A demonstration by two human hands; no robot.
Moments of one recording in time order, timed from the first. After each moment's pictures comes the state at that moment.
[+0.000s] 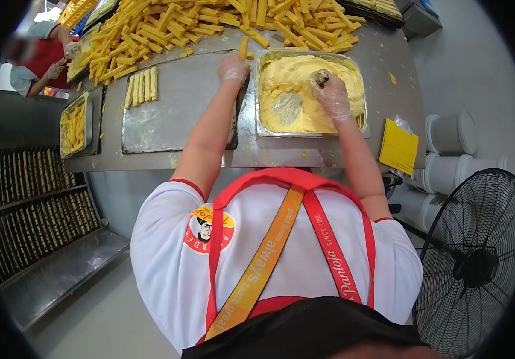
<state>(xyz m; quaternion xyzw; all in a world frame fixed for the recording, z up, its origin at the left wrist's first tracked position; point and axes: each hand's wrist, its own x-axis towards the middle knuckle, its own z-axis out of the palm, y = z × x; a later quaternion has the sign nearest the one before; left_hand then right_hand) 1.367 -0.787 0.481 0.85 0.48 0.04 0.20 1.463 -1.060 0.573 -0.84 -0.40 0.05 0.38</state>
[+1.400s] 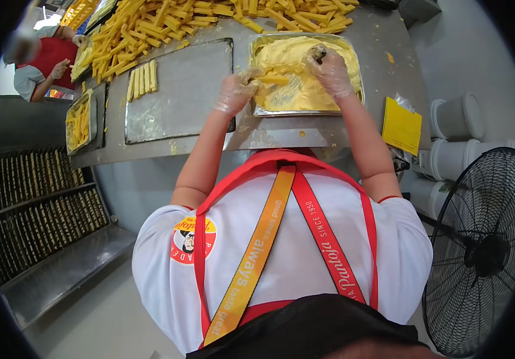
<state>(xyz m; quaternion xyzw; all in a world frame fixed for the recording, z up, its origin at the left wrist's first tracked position) 1.266 -0.912 0.567 0.83 0.26 0.10 0.47 1.470 -1.077 0.576 -0.79 -0.40 0.11 0.46</state>
